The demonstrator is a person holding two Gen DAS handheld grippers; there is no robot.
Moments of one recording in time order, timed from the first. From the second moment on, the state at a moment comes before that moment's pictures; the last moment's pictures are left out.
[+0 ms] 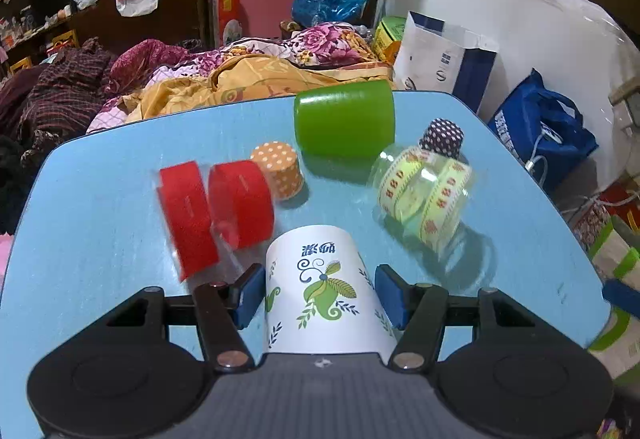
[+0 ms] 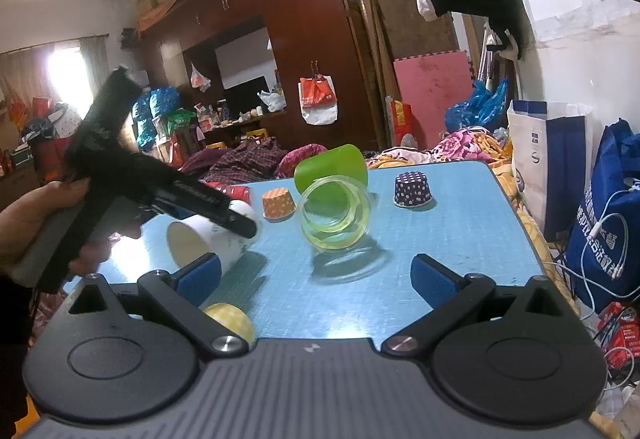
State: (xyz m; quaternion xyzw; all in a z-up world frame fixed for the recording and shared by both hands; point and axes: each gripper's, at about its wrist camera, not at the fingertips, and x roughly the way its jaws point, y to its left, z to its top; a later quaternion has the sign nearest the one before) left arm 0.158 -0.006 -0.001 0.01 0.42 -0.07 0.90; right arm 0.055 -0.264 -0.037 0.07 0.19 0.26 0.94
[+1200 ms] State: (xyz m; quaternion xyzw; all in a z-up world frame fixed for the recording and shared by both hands) left arm 0.122 0.019 0.005 -0.01 0.38 -0.09 0.92; right arm 0.074 -0.220 -0.019 0.06 0.23 0.29 0.93
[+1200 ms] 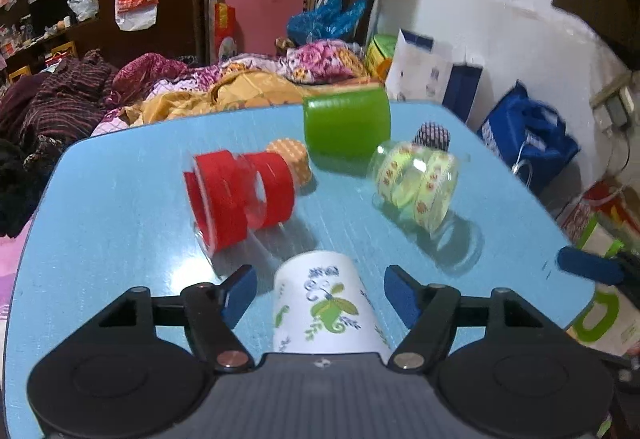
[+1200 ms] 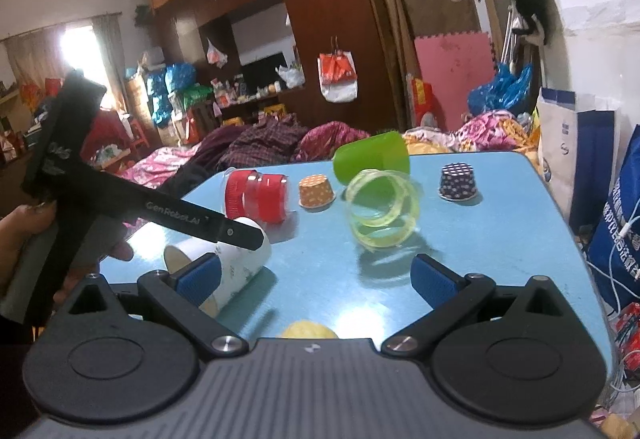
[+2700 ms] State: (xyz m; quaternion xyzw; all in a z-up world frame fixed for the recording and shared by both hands) left arm 0.087 0.128 -0.028 -0.11 0.35 -0.12 0.92; right arm 0.164 -0.115 -0.009 -0.03 0.47 0.30 0.83
